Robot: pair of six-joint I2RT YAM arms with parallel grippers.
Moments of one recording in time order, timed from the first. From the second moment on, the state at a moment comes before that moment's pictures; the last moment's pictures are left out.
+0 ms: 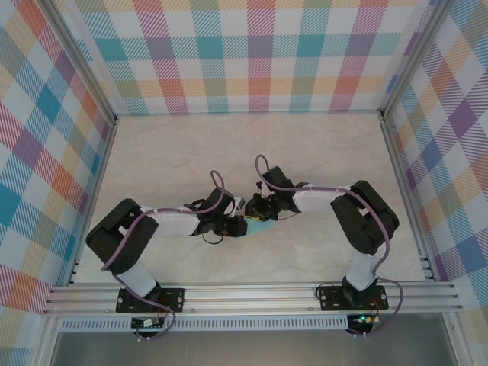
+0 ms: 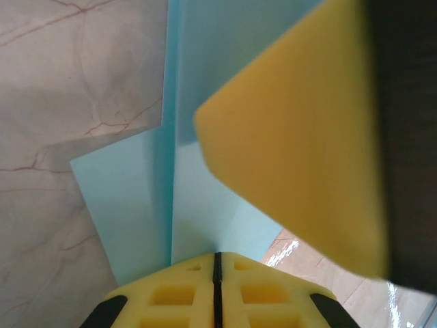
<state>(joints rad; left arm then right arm) -0.72 1.65 0.69 -0.02 0.38 -0.58 0.67 1.83 0.96 -0.14 -0.54 0.86</state>
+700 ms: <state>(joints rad) -0.72 1.64 0.66 0.02 0.38 -0.58 0.57 1.88 0.90 0.04 -0.66 0.83</state>
